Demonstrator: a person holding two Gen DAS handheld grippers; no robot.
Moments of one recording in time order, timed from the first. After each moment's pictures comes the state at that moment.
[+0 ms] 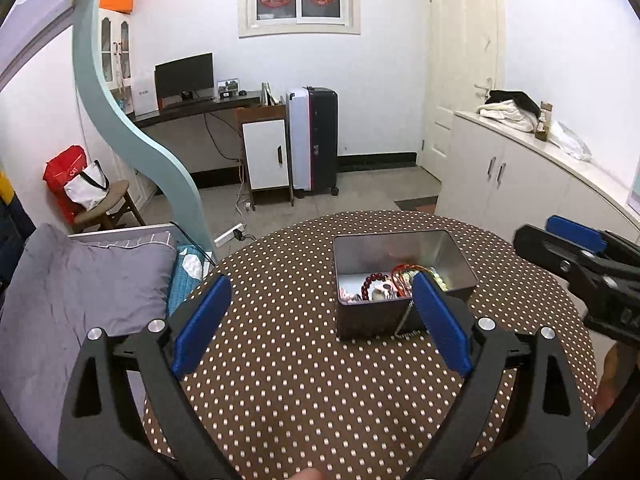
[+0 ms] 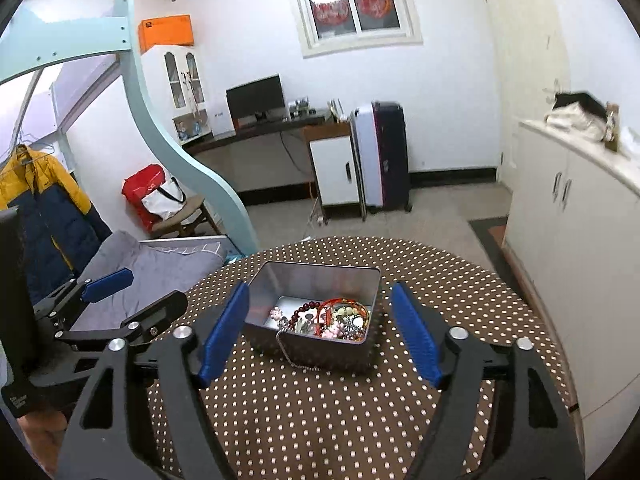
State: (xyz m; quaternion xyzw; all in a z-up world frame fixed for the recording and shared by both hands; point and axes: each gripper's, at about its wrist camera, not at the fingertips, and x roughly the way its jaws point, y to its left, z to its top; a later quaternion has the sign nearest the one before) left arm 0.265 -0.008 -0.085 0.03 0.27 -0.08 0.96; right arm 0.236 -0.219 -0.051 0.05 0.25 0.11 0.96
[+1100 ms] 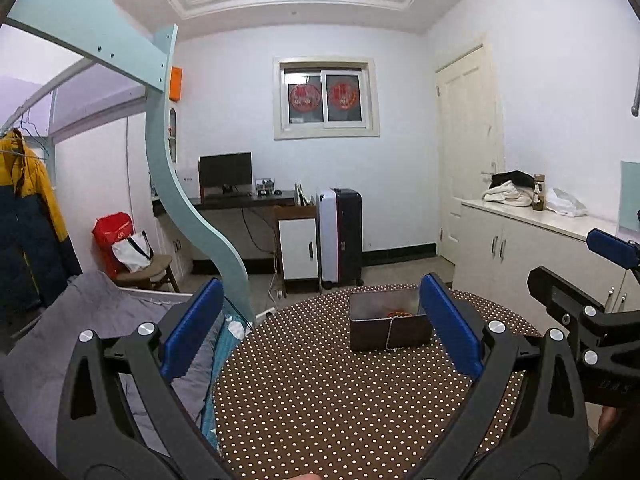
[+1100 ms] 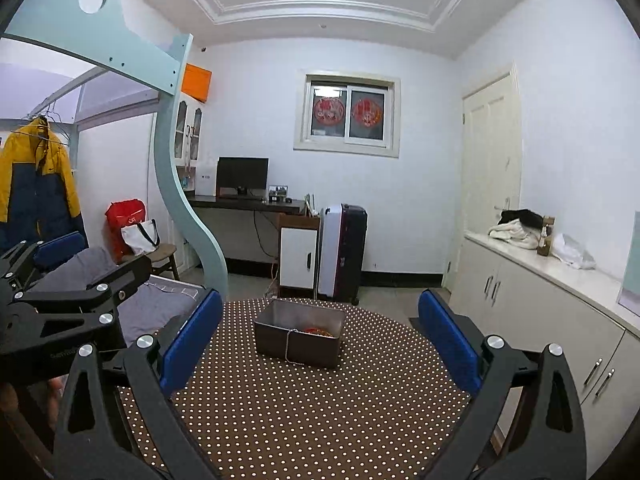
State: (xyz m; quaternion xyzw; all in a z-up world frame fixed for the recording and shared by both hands) left arm 0.073 0.014 -0.024 0.03 0.08 -0.03 1.00; right arm 0.062 -0.176 -0.014 -0.04 0.07 0.03 1.00
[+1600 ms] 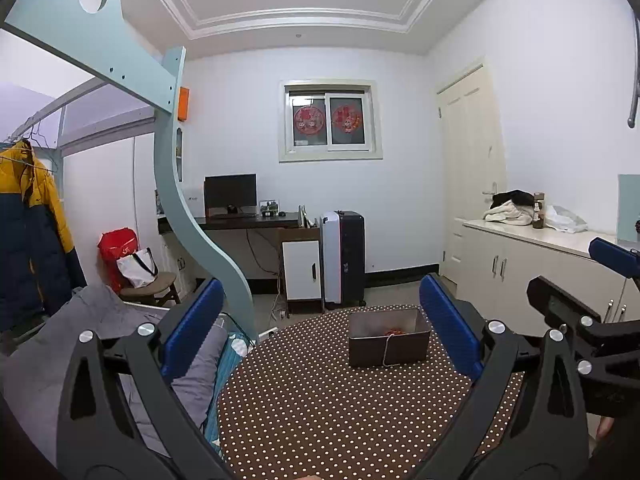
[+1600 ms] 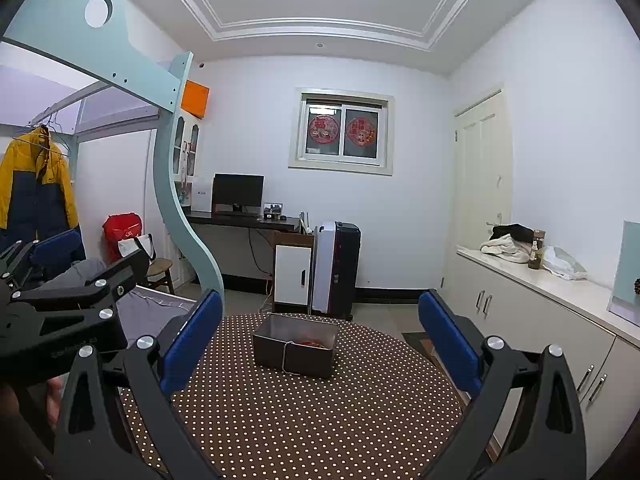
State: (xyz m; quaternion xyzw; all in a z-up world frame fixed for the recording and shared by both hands) left arm 0.044 0.013 -0.009 0.03 0.04 -0.03 1.00; right arm 0.044 -0.177 -0.012 -0.05 0.05 0.02 1.00
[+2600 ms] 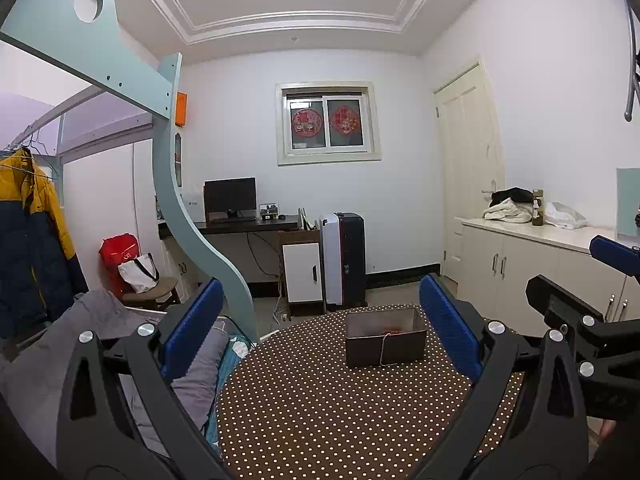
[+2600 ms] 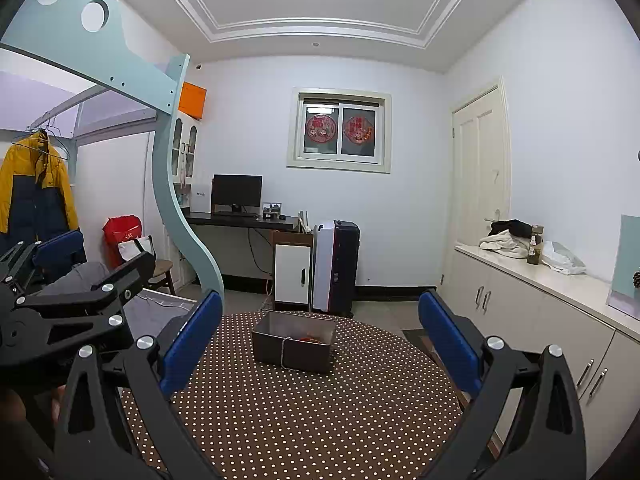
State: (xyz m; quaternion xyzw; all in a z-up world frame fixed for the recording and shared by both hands) left arm 0.042 0.004 -0.010 0.04 0.04 -0.03 1.00; right arm 0.036 -0.174 -0.010 -0.04 0.05 0.02 1.00
